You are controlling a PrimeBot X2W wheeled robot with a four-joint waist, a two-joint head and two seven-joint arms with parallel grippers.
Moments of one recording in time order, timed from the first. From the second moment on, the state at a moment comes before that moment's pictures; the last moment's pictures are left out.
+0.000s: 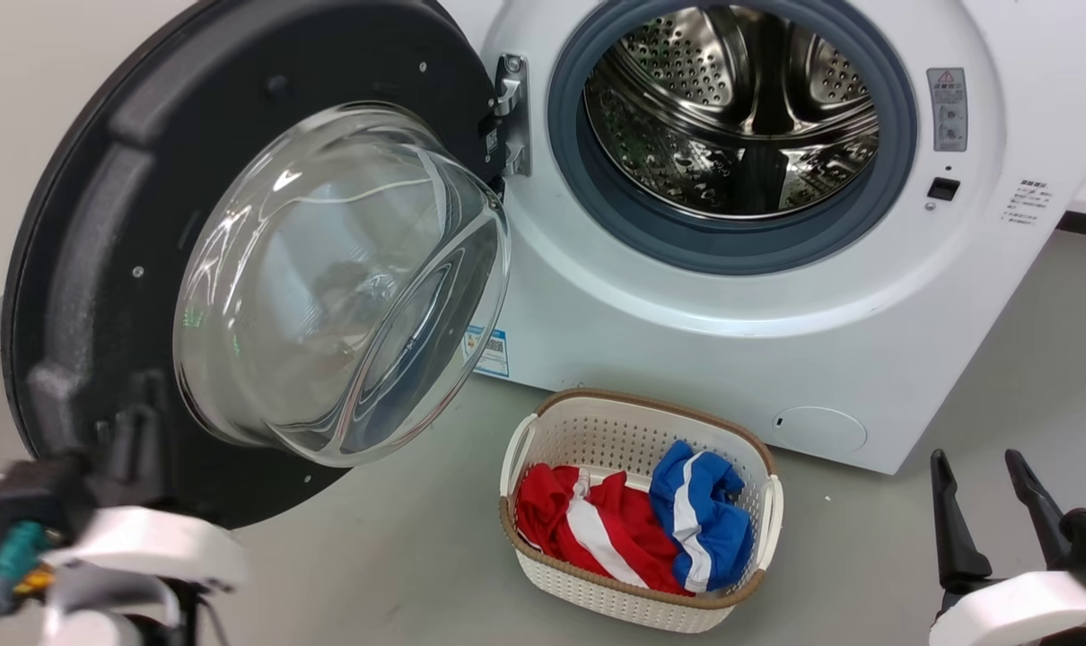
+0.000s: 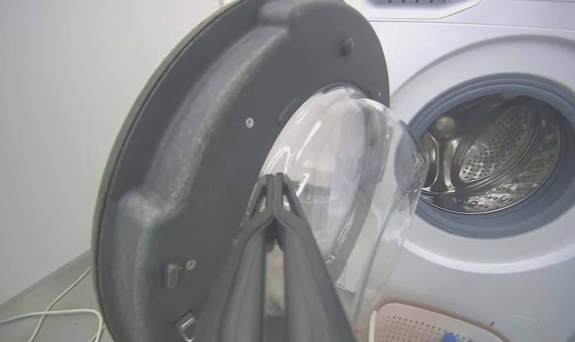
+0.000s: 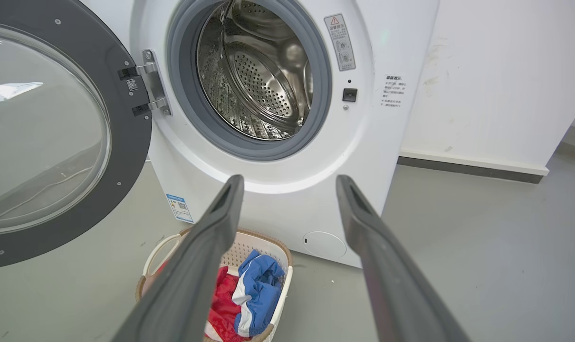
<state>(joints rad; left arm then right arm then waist) -0.06 0.47 -0.14 -0.01 -0.53 0.21 -0.18 0.09 -0.05 -0.15 -0.04 0.08 0.13 -0.02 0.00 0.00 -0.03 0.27</state>
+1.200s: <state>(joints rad) -0.09 0.30 -0.40 0.21 -0.43 0.17 -0.24 0.08 -0.05 -0.08 0.00 0.07 0.13 -0.03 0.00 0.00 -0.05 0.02</state>
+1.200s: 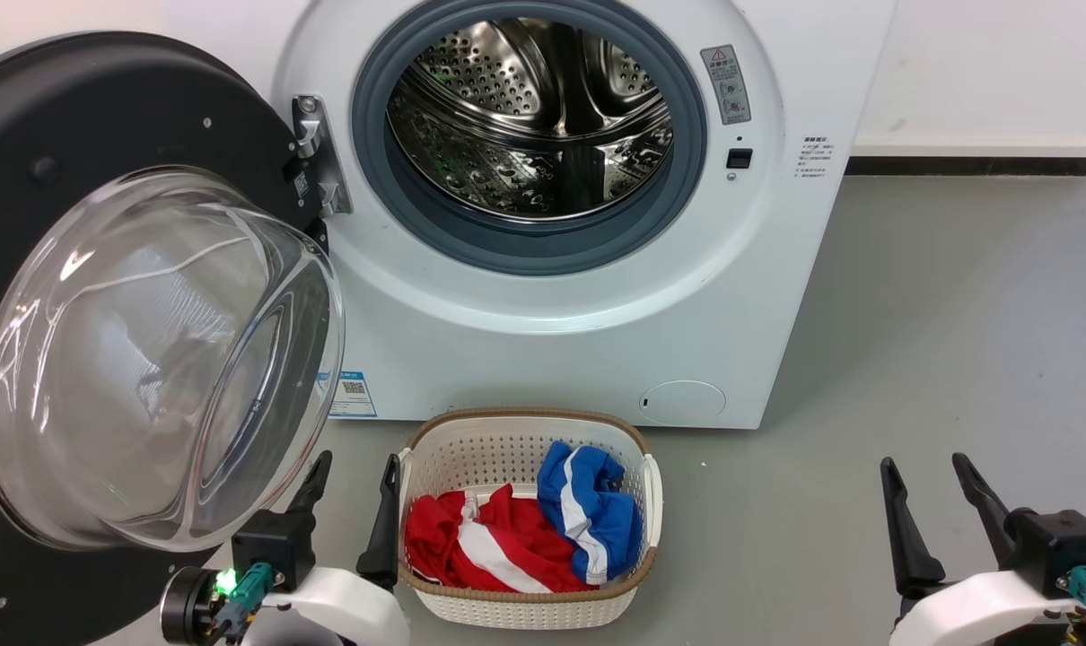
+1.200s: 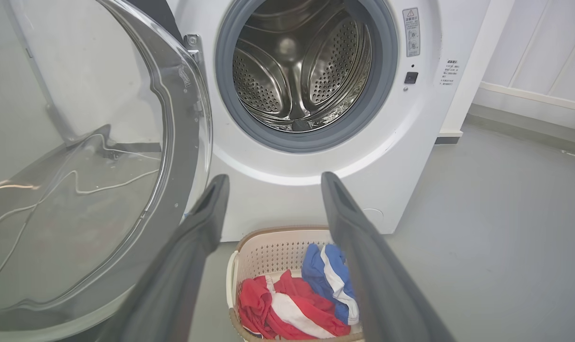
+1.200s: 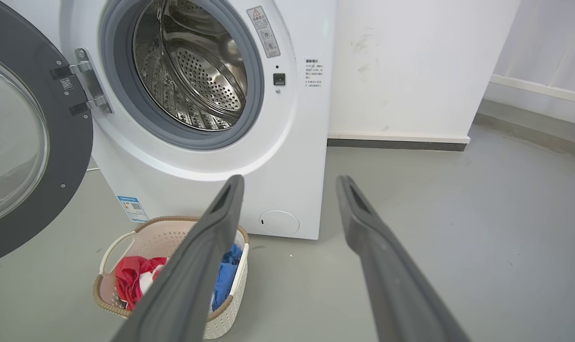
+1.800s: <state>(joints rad) -0.09 0.31 -0.41 0.22 -0.43 0.18 -0.25 0.08 -0.05 -0.08 0.02 0.06 0.13 -0.05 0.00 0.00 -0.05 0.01</state>
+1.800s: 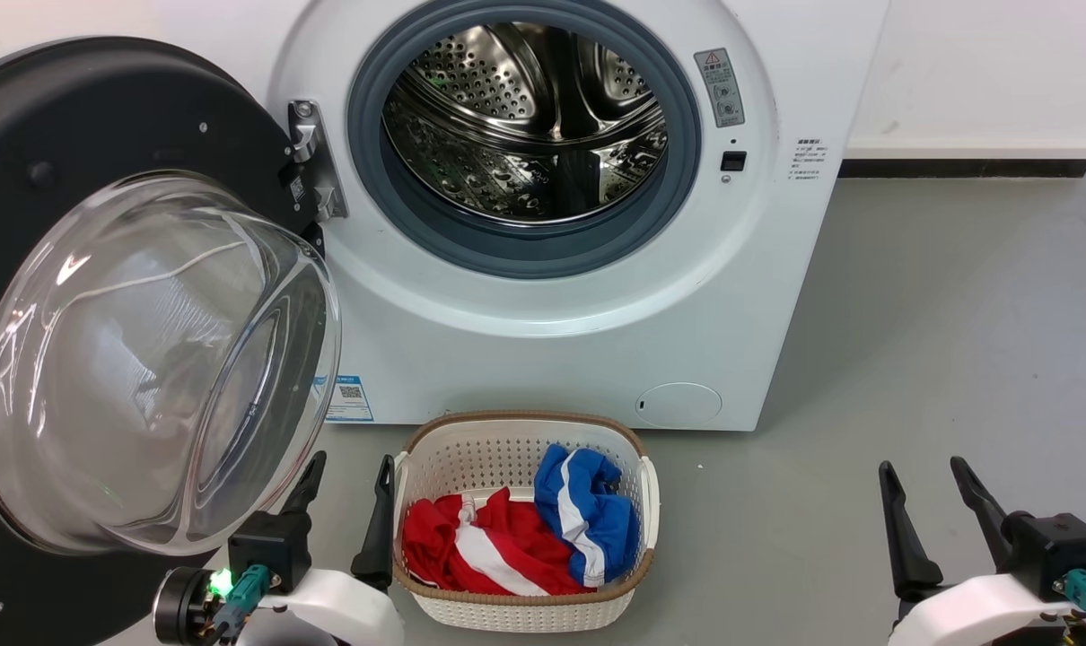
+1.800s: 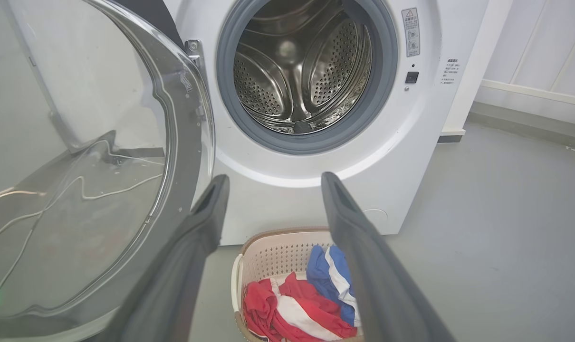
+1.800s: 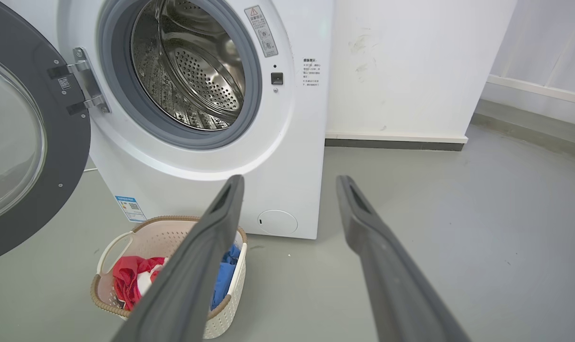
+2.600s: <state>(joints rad) -0.05 0.27 -0.37 0.25 -0.55 0.15 -0.21 0.09 -0.05 -0.09 0.09 0.21 0.13 -0.03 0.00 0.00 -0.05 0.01</state>
